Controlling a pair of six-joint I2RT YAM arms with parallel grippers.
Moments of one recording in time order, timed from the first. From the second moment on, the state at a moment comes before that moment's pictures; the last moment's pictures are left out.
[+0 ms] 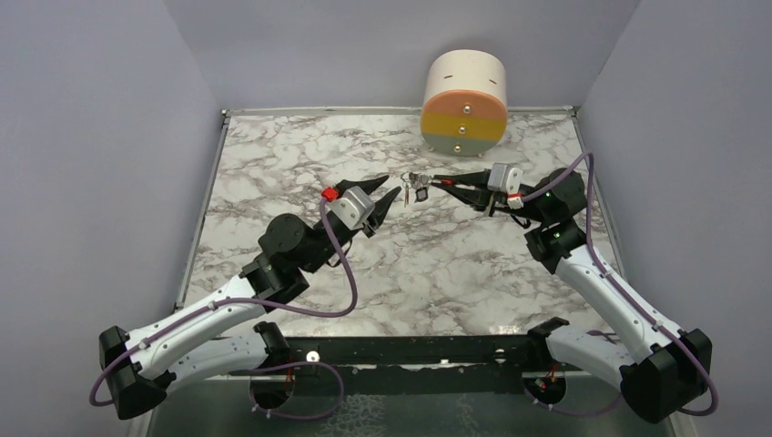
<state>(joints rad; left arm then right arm) -0.96 0.87 0.80 0.34 -0.10 0.23 0.43 1.02 0.82 0.49 -0.90 -0.33</state>
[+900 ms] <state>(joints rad) -0.96 0.84 0.72 0.41 -0.14 0.72 0.43 1.03 0.82 0.49 -0.90 -0.32</state>
